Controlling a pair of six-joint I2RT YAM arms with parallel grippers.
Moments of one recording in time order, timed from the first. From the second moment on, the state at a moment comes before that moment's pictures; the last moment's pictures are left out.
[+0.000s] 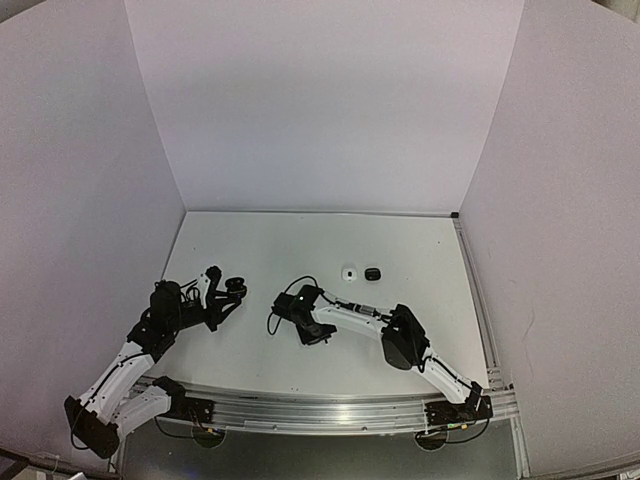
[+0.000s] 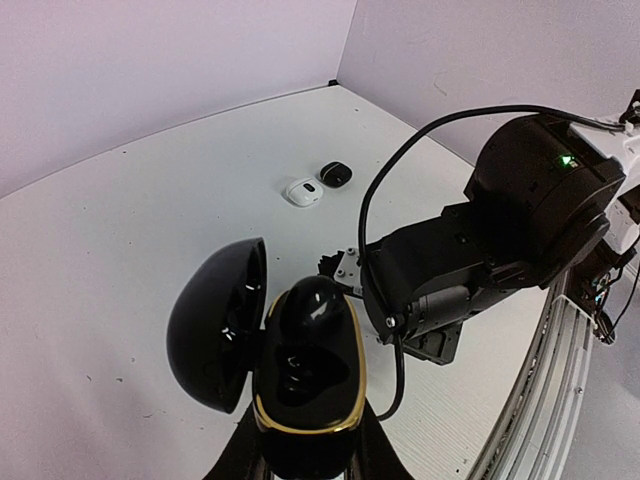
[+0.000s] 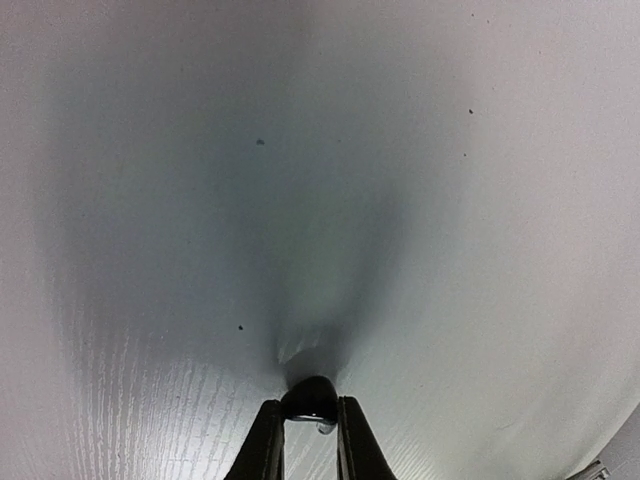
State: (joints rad) left arm -0.42 0.80 0.63 -0.20 0.49 -0.03; right arm 1.08 2.55 2.29 -1.39 0.22 0.73
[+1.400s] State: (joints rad) left arm -0.42 0.80 0.63 -0.20 0.48 -0.03; right arm 0.97 2.27 1.56 -0.09 -0.41 0.92
